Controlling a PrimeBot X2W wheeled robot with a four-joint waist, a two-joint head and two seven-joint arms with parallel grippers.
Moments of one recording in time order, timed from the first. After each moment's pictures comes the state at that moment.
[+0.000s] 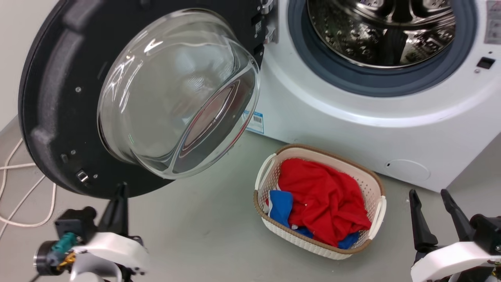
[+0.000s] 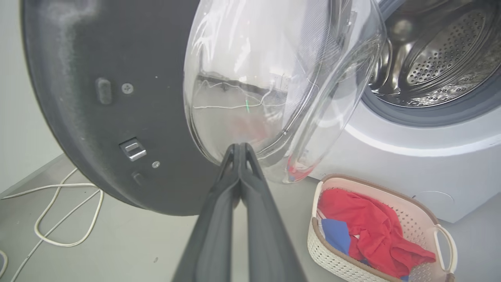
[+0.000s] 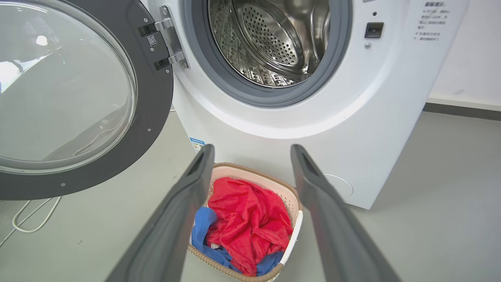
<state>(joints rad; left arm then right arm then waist) -0.12 0.53 -0.42 0.11 -0.71 0.28 -0.25 0.08 -0.05 -0.10 -0.07 0.16 0.13 0.02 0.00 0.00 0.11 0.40</state>
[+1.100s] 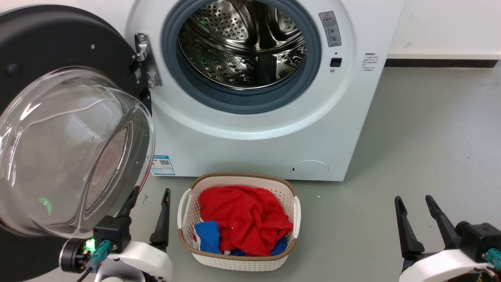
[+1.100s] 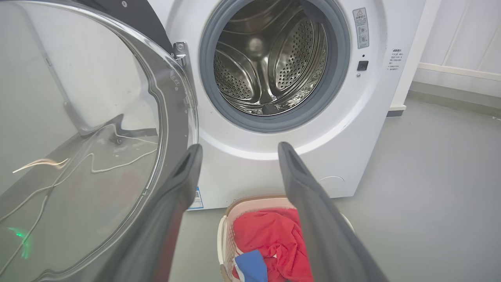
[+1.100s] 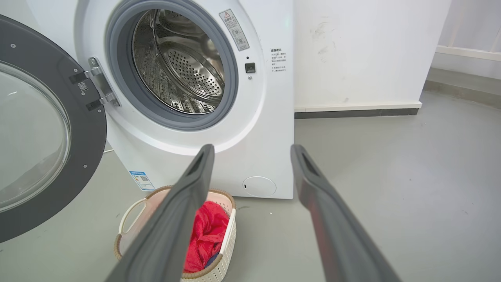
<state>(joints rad) -0.12 0.42 -0.43 0.17 -0.48 0.21 -0.26 0.10 -0.05 -0.05 -0.05 0.17 0.13 -0.01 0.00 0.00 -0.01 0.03</state>
